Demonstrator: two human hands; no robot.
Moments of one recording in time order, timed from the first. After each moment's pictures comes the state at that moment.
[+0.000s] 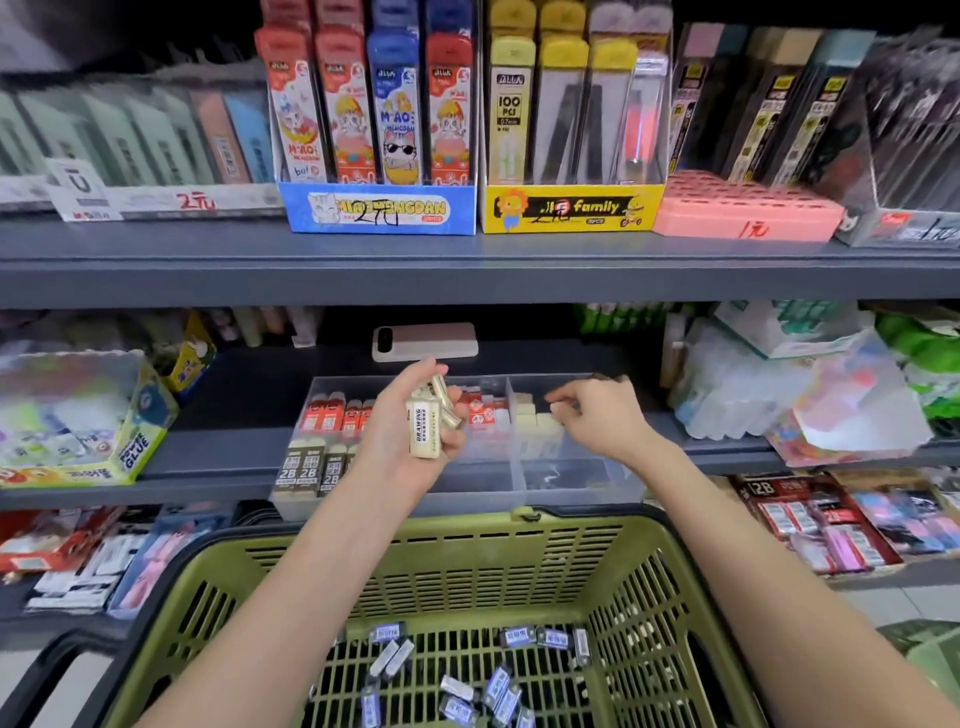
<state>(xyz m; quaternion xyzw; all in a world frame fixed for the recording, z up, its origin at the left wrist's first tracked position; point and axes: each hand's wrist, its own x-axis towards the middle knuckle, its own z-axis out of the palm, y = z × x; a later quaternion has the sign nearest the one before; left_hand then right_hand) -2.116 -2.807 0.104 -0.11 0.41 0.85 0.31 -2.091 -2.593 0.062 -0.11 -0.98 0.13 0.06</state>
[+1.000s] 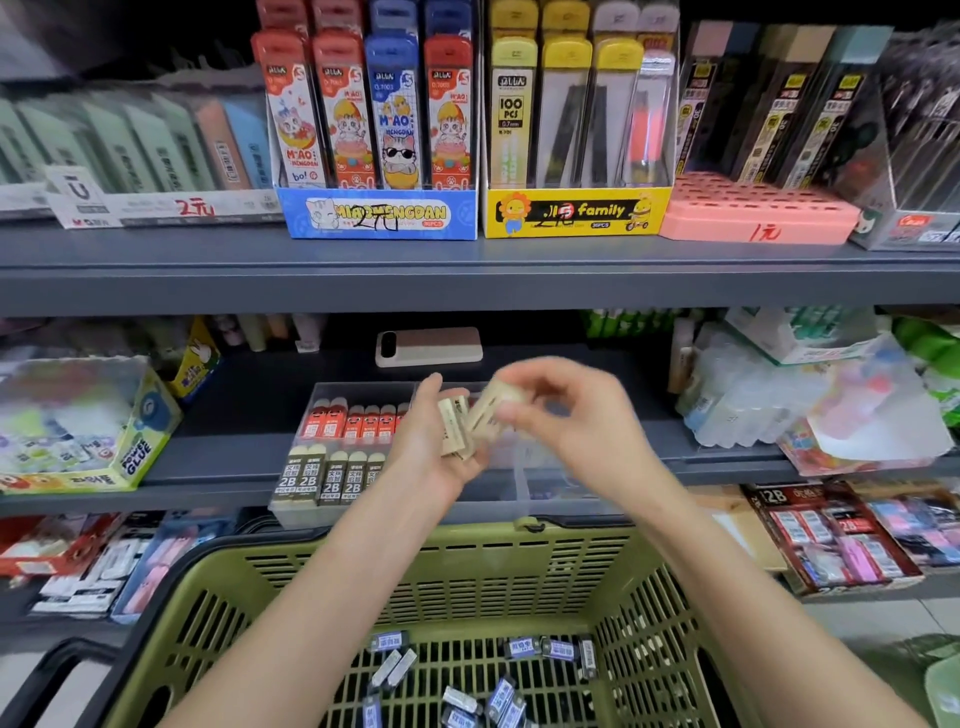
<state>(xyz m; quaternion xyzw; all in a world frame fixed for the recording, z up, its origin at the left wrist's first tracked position) -2.113 -2.782 0.107 -0.19 0.47 0.81 0.30 -2.042 -2.663 0.131 0.03 -0.84 0.51 0.19</state>
